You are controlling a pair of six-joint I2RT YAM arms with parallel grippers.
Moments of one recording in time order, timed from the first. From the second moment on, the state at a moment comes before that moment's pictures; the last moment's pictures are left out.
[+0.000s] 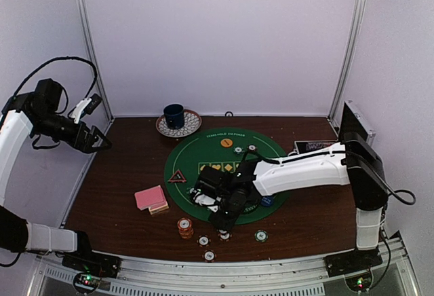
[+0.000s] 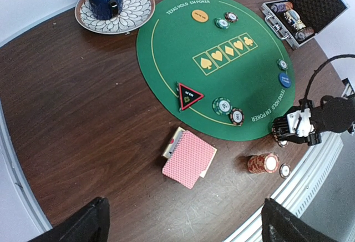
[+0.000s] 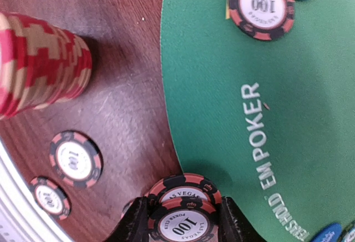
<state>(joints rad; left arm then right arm) 0.08 1.16 1.37 -1.27 0.61 0.43 1.19 2.03 1.48 -0.73 0.05 0.11</state>
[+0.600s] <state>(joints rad) 0.08 1.16 1.38 -1.28 0.61 0.43 0.96 1.85 1.21 -0.70 0.10 0.16</state>
